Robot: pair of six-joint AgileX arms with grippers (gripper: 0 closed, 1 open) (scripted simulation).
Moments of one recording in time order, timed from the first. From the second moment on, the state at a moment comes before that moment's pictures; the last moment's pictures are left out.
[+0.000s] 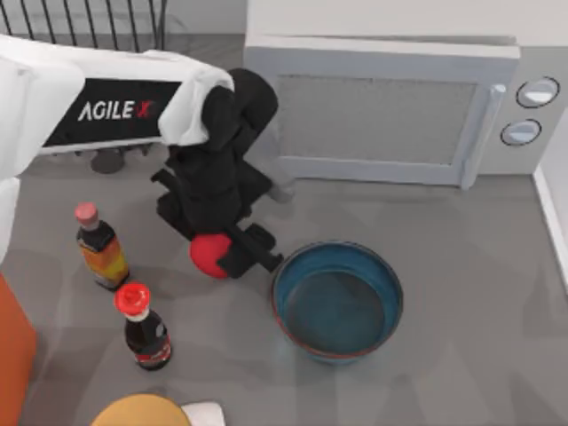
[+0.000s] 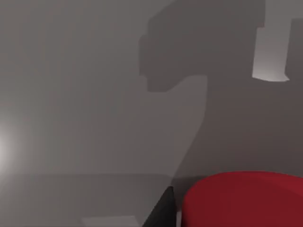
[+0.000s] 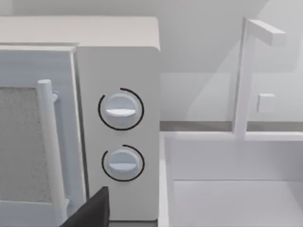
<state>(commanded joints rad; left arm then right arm) -0.53 2.16 1.48 -0.87 0.01 0.26 0.00 0.00 0.00 0.00 0.00 0.00</state>
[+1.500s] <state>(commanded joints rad) -0.19 1.81 1.73 -1.27 -0.03 0.73 0.00 0.00 0.00 0.00 0.00 0.00</state>
